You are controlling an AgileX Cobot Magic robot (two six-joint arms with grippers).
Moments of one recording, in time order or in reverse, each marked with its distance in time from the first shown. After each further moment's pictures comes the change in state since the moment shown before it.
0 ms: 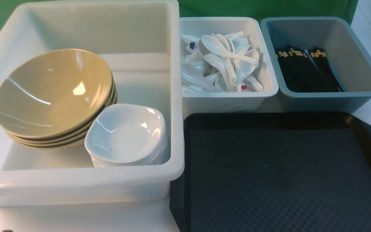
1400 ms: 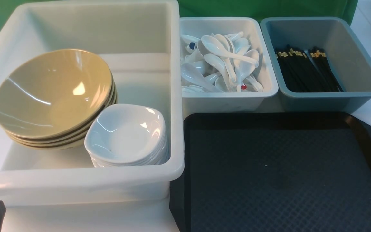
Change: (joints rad) right arm 0.000 0.000 0.000 0.000 0.002 0.000; left arm 0.002 -0.004 0.001 -0.042 0.247 0.000
